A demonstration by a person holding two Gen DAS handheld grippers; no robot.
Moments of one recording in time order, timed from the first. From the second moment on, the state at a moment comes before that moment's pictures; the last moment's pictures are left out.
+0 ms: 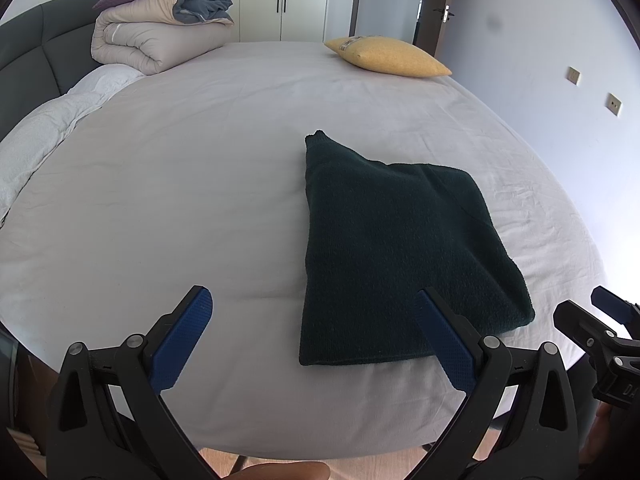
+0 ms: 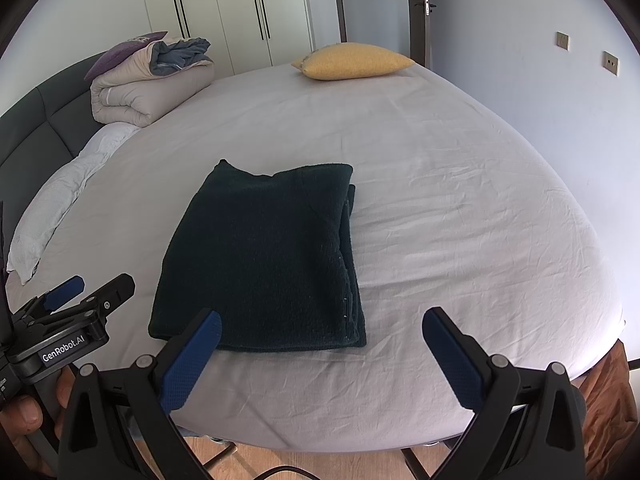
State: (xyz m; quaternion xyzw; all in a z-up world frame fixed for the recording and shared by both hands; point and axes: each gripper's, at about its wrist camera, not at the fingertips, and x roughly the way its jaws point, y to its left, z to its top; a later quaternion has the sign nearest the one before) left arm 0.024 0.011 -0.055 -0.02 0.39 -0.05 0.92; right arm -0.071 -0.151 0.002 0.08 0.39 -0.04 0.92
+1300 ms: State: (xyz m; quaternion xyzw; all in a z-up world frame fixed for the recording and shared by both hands) left arm 0.022 0.011 -0.062 -0.02 0.40 -0.05 0.91; right arm -0.071 -0.152 0.001 0.08 0.39 -0.04 0.92
